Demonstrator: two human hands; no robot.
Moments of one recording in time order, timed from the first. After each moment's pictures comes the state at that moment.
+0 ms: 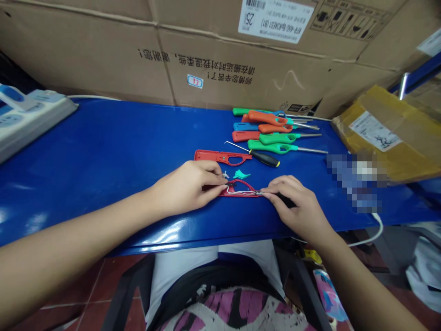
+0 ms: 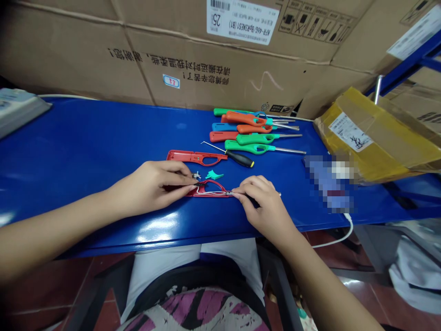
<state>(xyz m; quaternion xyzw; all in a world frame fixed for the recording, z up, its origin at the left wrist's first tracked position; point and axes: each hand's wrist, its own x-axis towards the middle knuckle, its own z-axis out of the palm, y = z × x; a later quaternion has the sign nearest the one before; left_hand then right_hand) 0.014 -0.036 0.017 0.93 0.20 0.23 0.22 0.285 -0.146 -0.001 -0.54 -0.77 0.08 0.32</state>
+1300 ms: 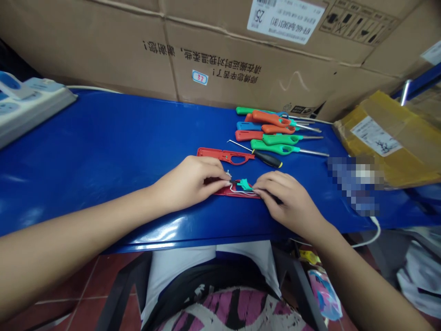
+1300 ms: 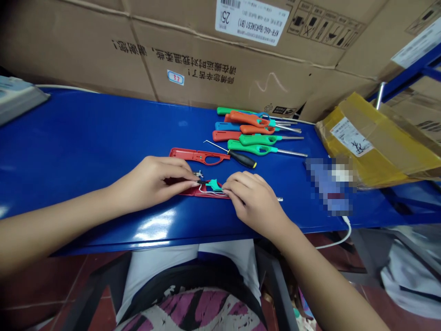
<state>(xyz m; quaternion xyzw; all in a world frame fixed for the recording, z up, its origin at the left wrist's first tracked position) 0.014 -0.035 0.017 0.90 0.20 0.27 0.26 0.271 -0.127 0.010 -0.49 -0.84 0.05 0.23</state>
